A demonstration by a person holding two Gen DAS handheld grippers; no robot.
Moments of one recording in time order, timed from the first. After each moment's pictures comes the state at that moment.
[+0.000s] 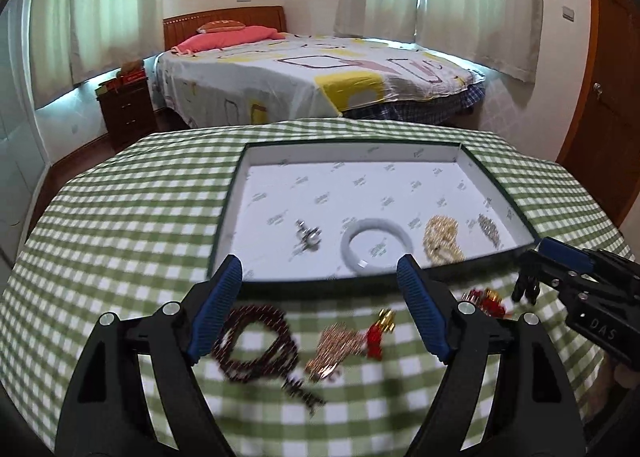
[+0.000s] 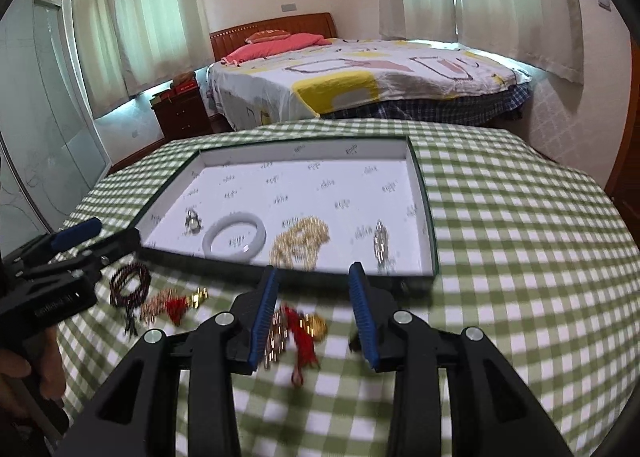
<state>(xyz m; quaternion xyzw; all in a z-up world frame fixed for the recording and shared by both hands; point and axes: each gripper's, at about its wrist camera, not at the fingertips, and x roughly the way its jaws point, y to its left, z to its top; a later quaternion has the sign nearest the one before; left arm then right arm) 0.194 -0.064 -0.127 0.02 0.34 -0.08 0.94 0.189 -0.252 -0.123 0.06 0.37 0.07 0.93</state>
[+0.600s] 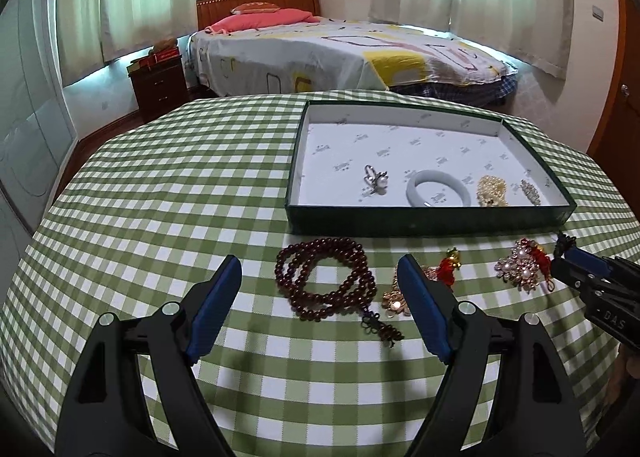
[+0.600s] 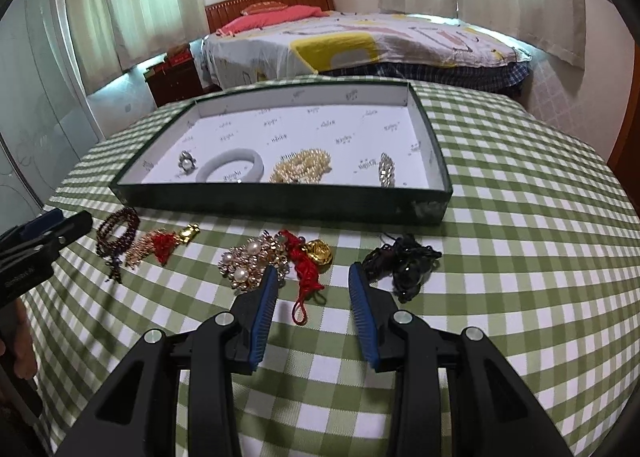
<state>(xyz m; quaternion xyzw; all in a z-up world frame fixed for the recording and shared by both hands) 0.169 -0.018 -0.152 0.02 0.37 -0.03 0.93 0.181 -0.243 -0.162 0.04 0.41 0.07 0.91</state>
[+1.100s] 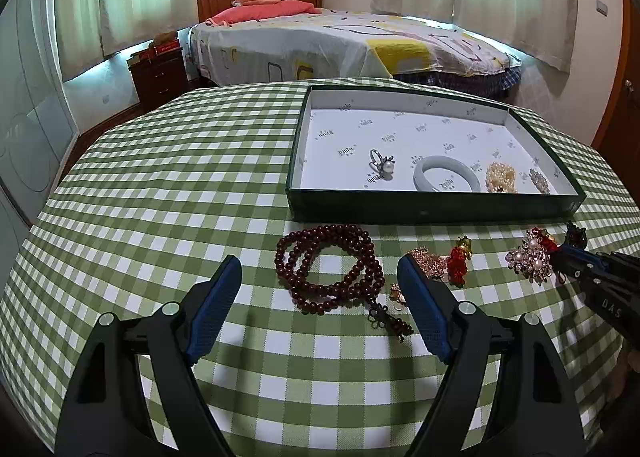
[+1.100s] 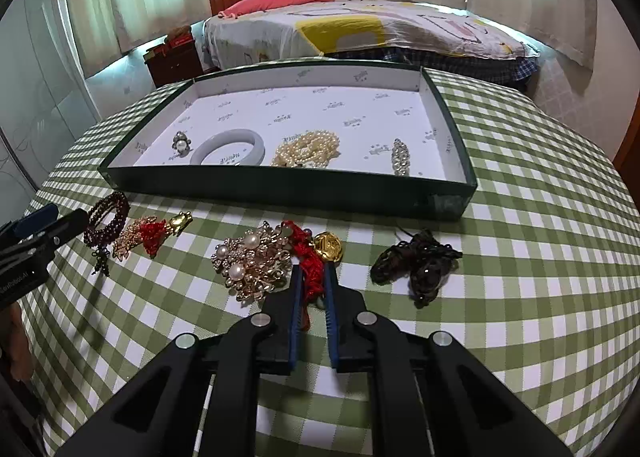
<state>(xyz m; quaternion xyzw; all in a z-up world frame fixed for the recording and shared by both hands) 0.172 -0.019 -0.165 0.02 0.38 -0.02 0.92 0.189 -0.237 -0.171 0.03 0.43 0.07 0.90</state>
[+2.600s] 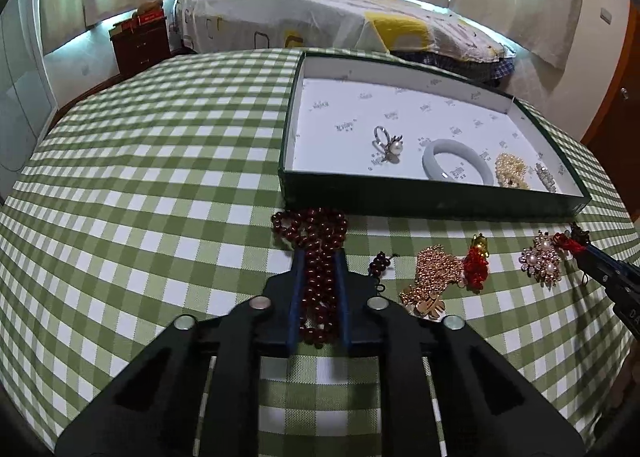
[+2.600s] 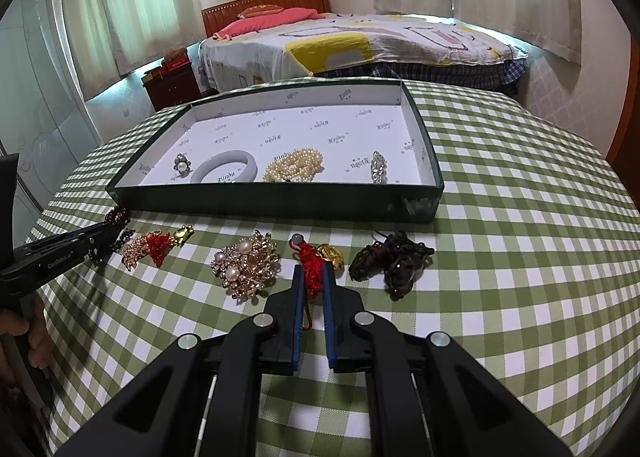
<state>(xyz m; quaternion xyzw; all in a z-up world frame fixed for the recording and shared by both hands) 0.191 -0.005 -0.183 -0.01 0.42 -0.06 0.91 0.174 -0.250 -0.159 0.05 0.40 0.06 0.91</state>
